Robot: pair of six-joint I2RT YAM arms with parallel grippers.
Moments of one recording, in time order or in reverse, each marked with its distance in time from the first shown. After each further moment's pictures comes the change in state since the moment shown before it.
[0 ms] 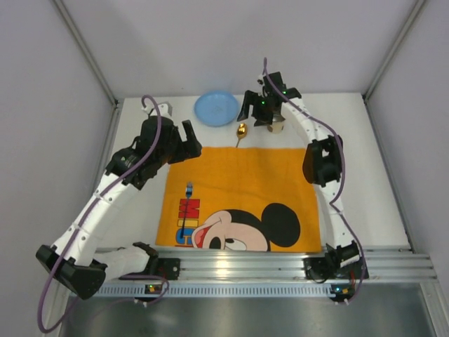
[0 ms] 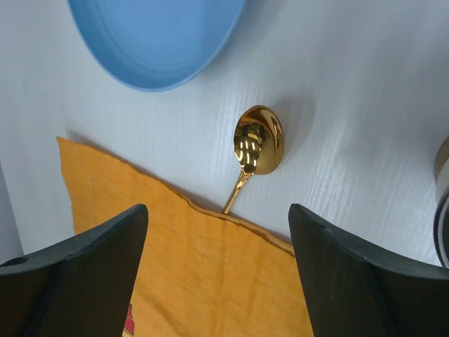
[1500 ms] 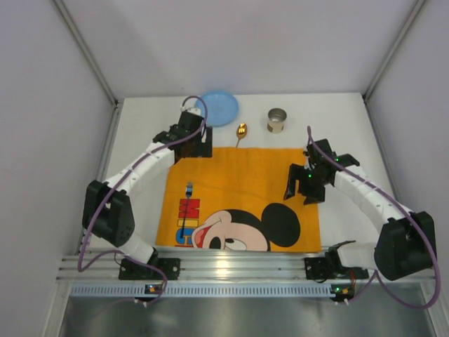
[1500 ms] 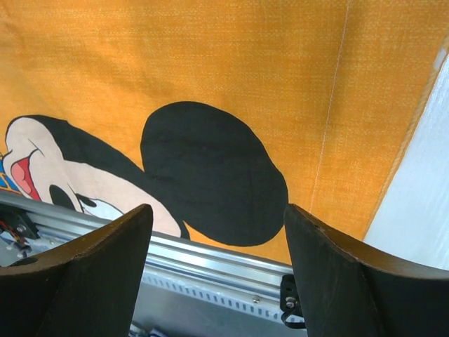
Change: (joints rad) left arm 0.053 0.436 -0.076 0.178 -0.077 0.239; right arm -0.054 -1.197 -1.500 -0.062 0.138 -0.006
